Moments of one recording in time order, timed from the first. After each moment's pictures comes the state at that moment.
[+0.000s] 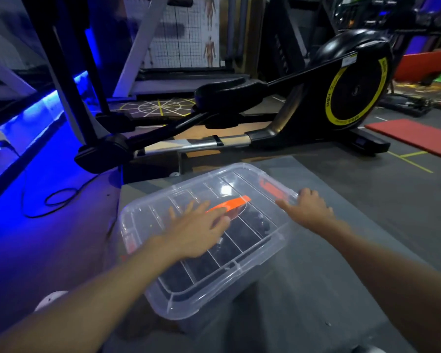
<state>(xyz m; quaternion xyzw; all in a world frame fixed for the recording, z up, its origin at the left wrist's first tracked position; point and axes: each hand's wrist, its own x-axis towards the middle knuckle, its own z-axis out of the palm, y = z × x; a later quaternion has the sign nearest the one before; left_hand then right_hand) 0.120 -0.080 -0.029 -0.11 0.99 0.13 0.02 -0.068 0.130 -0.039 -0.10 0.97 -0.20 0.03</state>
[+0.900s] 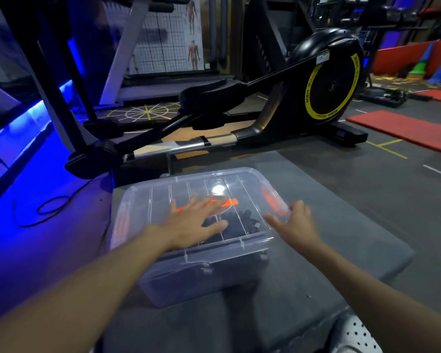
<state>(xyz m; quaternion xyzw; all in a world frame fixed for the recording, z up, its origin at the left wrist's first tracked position) 0.129 -0.062 -0.021 -0.01 0.99 0.13 0.05 0.022 0.176 -0.046 -0.09 0.92 -0.38 0.00</state>
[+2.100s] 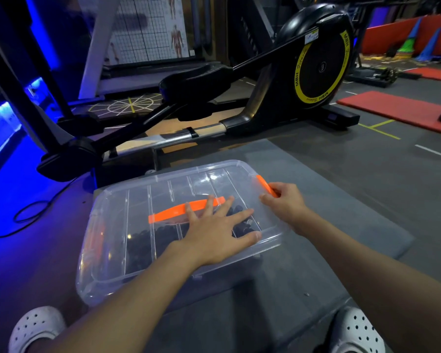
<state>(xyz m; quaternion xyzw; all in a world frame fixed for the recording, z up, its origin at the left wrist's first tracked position) 0.091 0.012 -0.041 -0.03 0.99 0.09 0.05 -0.043 0.164 -0.056 -0.11 0.85 -0.50 0.06</state>
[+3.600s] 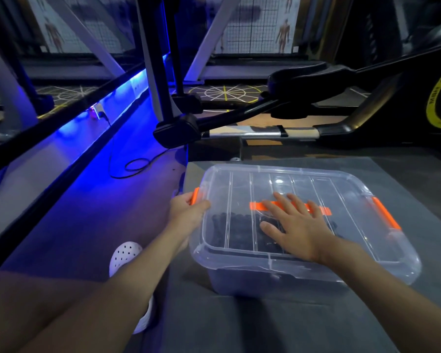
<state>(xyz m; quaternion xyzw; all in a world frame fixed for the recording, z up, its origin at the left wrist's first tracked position) 0.205 -0.162 -0.063 -0.42 0.64 0.57 -0.29 0.053 0.031 -0.049 -0.50 0.87 -0.01 0.03</state>
